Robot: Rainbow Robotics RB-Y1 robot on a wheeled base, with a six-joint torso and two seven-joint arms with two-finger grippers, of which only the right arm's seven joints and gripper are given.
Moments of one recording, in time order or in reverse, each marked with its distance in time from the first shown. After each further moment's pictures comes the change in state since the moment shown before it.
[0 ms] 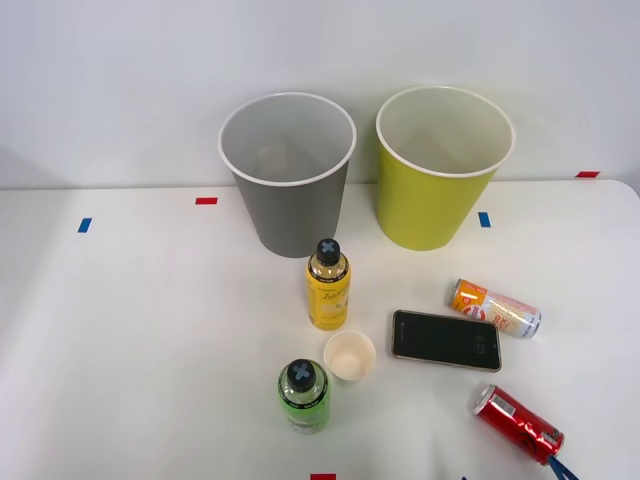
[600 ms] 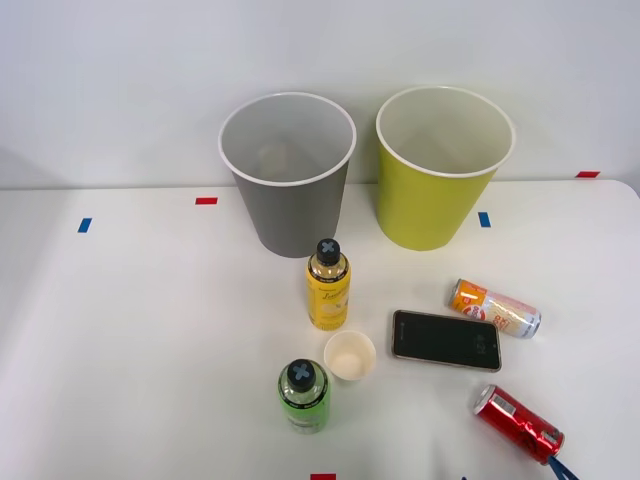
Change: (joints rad) arm 0.000 0.000 0.000 0.000 0.000 0.000 0.000
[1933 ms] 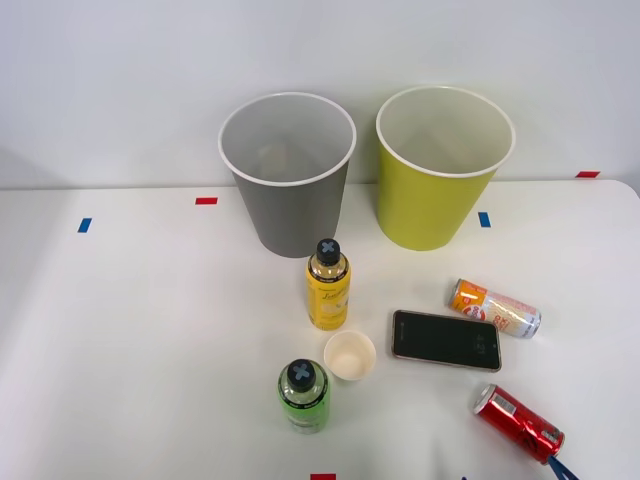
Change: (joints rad) arm 0.000 0.000 0.000 0.000 0.000 0.000 0.000
